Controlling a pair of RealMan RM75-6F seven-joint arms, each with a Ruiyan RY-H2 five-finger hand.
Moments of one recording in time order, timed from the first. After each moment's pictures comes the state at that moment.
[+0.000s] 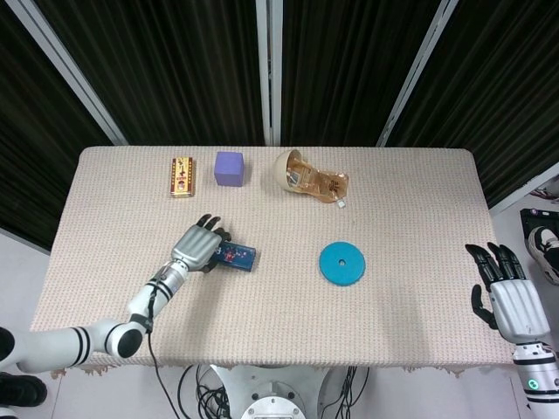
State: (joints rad) left arm -0.91 -1.48 -0.08 -1.49 0.92 0.81 0.47; right arm 0.11 -1.09 0.04 -1.61 -1.58 1.49 0.05
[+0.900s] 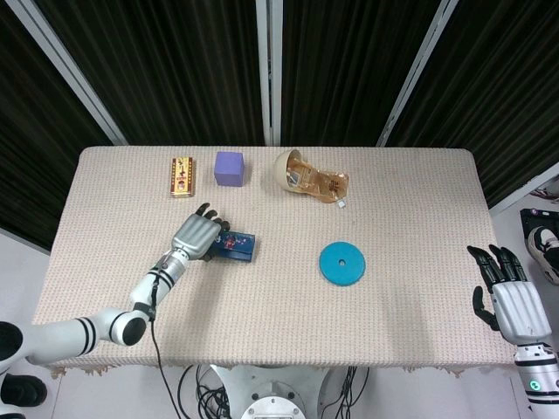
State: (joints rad) left arm -0.95 -1.50 -0.10 -1.39 0.91 0.77 0.45; right arm 0.10 -1.09 0.04 -1.60 -1.58 1.49 0.08
